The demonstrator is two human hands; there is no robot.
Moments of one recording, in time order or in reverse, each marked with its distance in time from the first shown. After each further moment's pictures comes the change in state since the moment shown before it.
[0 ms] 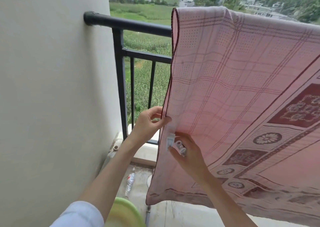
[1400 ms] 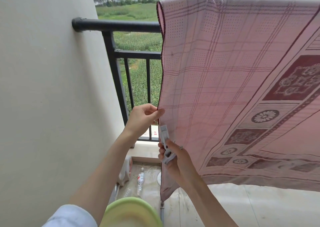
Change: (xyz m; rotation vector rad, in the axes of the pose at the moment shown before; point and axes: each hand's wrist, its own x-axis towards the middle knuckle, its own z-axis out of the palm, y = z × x) left_hand -0.087 0.101 0.432 0.101 -0.026 -0.238; right_hand -0.224 0.186 -0.301 1.506 0.053 0.715
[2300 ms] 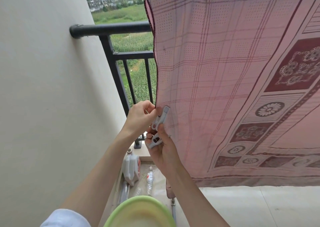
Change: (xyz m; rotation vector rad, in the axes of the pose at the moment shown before) left_hand -0.097 0.062 0.156 0.322 0.061 0.075; right_hand -0.106 -0.051 -0.082 0.330 -0.276 -0.164
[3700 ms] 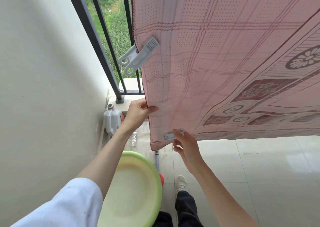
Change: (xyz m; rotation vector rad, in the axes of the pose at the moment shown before) left_hand -0.074 -0.162 0.163 -0.469 -0.184 -0.209; right_hand -0.132 -0.032 -0.195 -0.830 0.635 0.176
